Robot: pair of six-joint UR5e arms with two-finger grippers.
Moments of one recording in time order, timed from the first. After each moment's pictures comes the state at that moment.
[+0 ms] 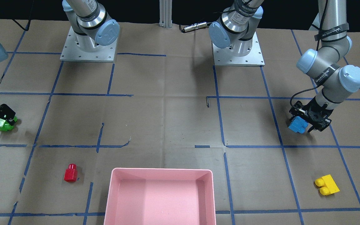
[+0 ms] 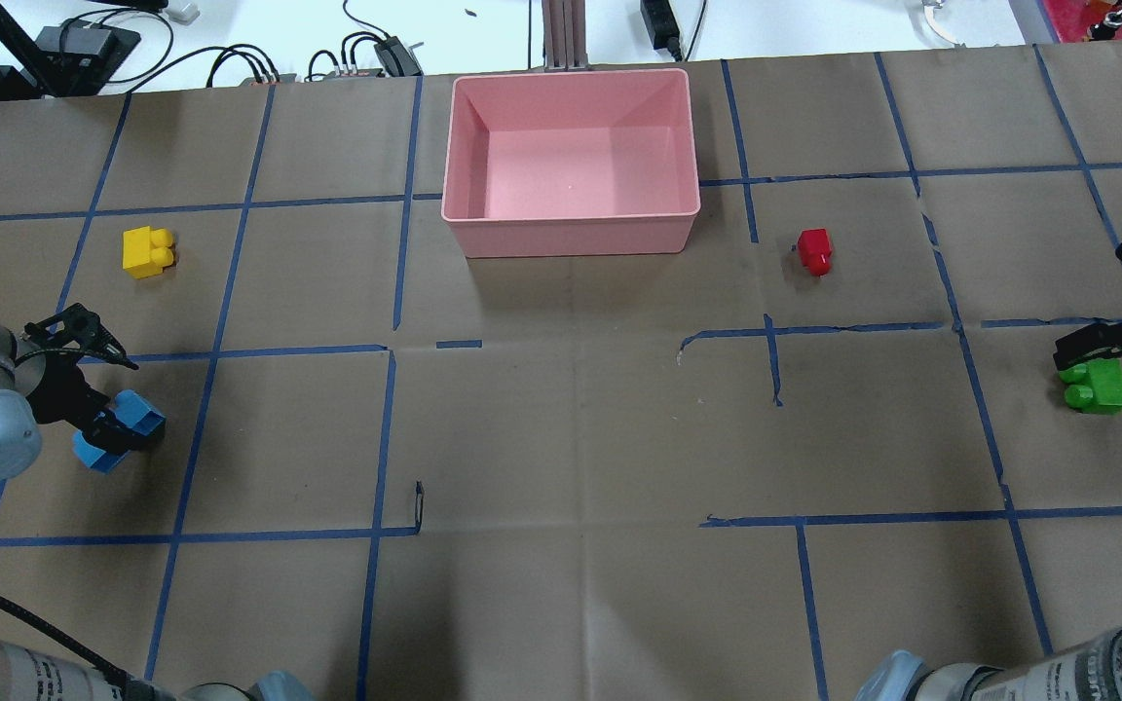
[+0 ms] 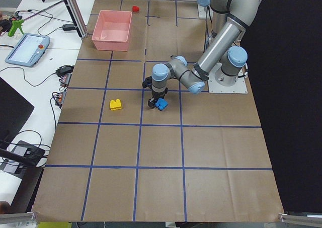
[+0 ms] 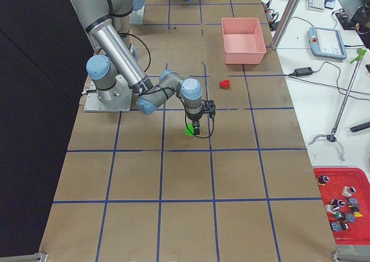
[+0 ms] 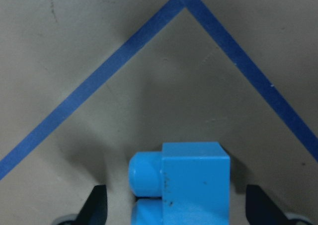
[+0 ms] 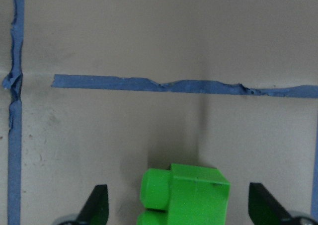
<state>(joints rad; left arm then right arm) -0.87 -1.88 -2.15 -0.66 1.55 1.42 0.83 -1.28 2.08 -2.47 -1.50 -0.78</state>
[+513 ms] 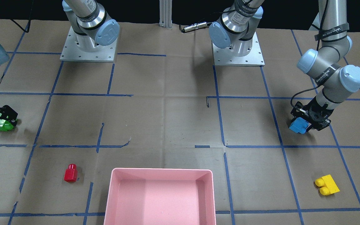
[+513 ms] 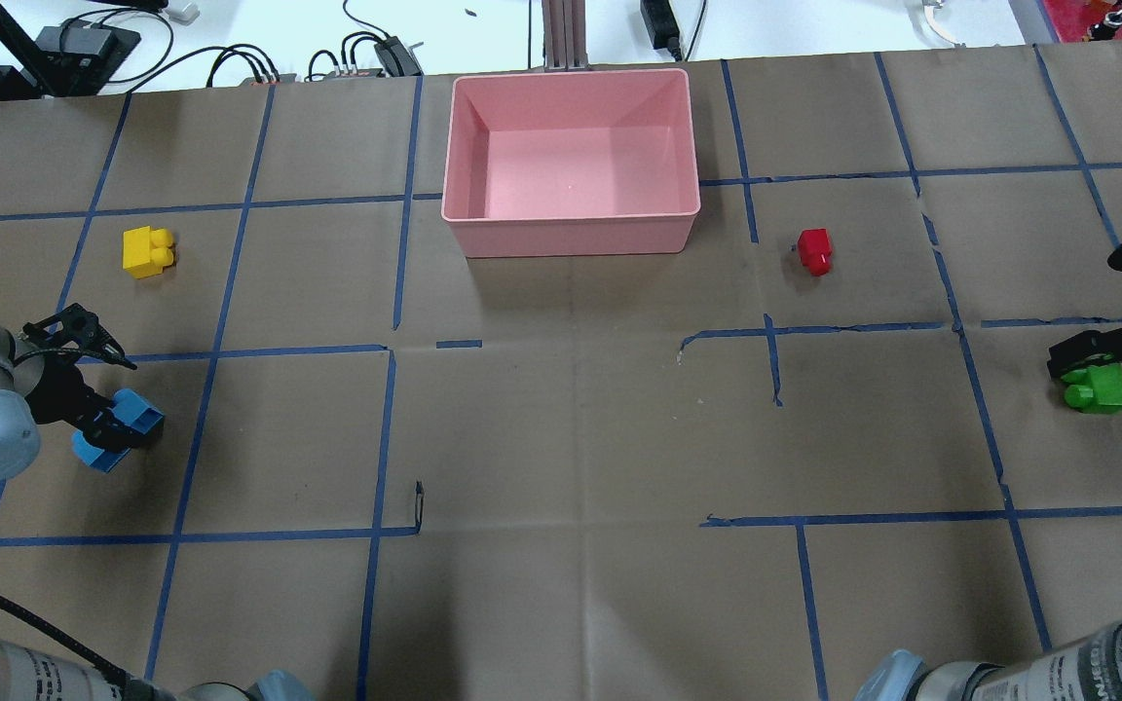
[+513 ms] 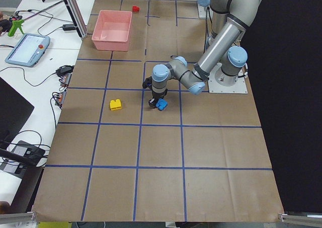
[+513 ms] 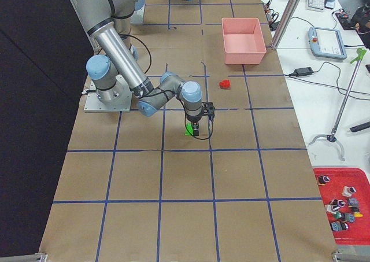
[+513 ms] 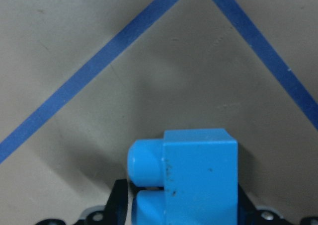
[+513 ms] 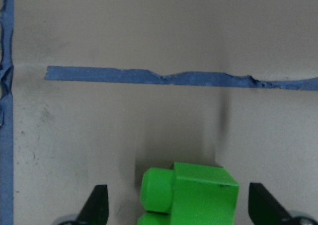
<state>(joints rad) -0.87 -1.88 -2.15 -0.66 1.55 1.42 0.83 -1.26 2.08 -2.47 -1.50 -0.78</state>
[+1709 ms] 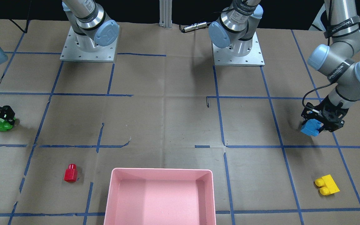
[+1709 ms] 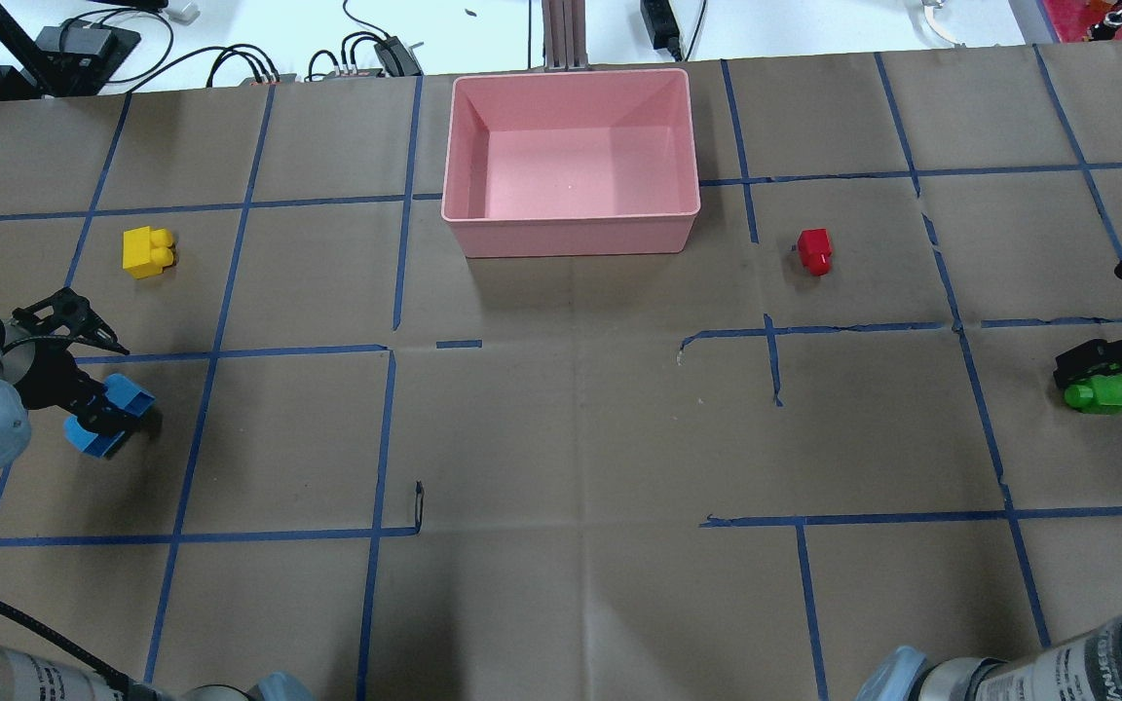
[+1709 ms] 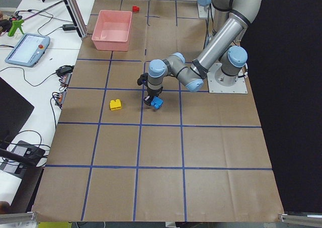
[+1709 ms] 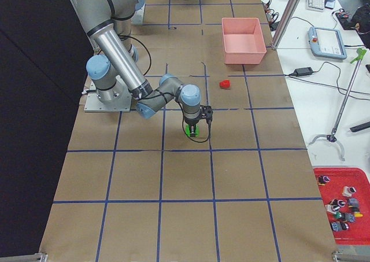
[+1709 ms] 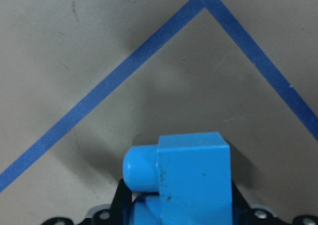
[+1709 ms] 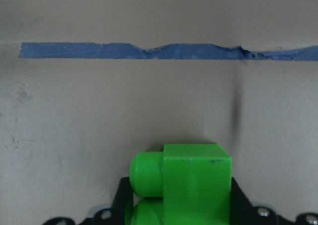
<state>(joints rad) -0.89 -1.82 -1.98 -0.86 1.52 1.33 0.81 -1.25 2.08 -2.44 -1.53 -0.78</state>
